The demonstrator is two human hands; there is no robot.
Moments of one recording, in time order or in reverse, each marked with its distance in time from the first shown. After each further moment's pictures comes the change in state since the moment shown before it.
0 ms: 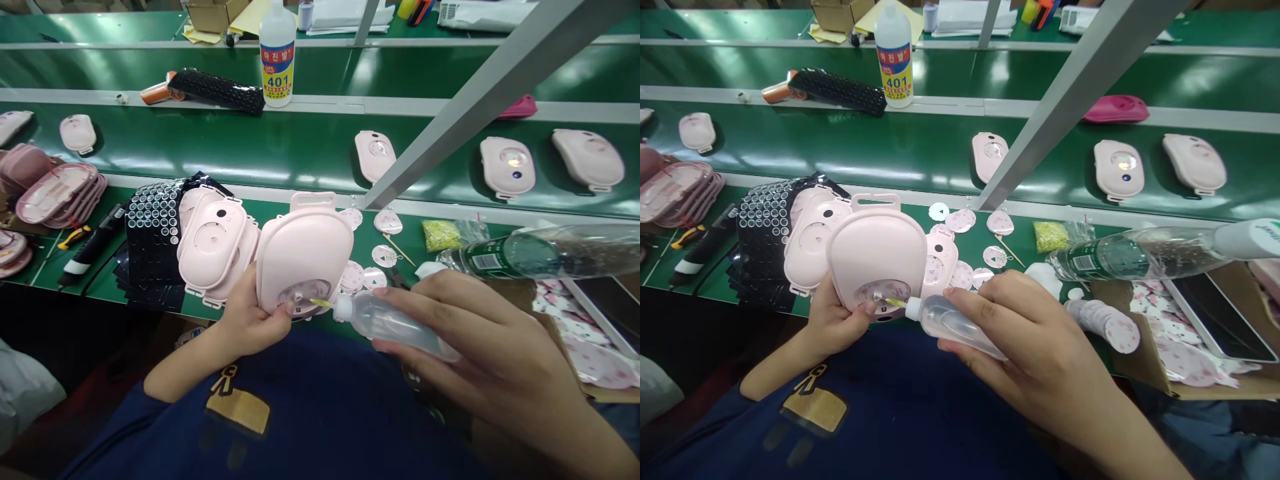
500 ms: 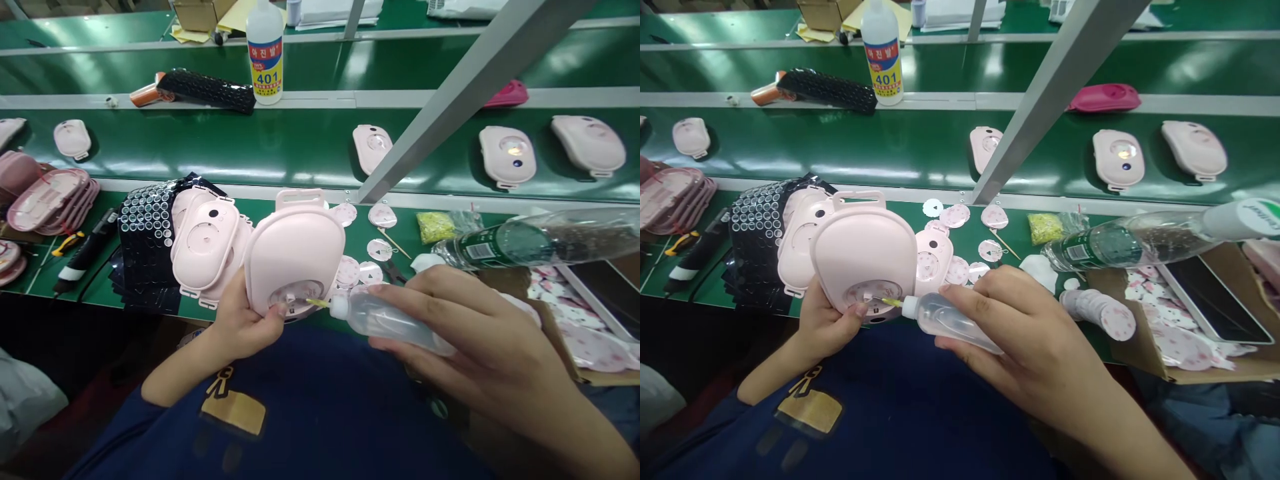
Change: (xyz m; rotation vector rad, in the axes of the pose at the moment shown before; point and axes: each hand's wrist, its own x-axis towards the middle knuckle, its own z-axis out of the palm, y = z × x) left_hand -0.002 0.005 -0.001 0.039 -0.034 0.024; right_hand -0.008 0.003 0.001 0.006 -0.006 0.032
